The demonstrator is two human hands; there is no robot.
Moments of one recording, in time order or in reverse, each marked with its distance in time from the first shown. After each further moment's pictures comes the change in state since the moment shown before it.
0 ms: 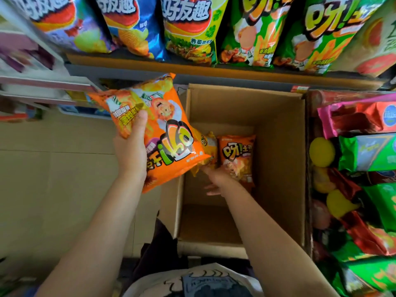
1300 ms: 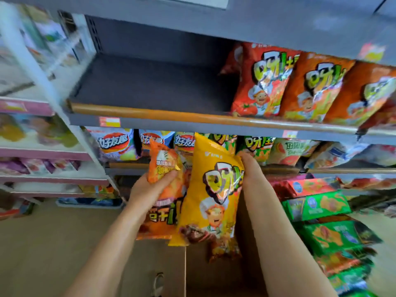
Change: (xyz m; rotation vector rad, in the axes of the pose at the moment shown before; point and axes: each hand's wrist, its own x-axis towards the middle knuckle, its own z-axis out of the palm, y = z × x) left_hand -0.041 0.147 -0.040 0.333 -0.544 0.175; right_hand -0.302 -0.161 -0.051 0.729 0.151 -0.640
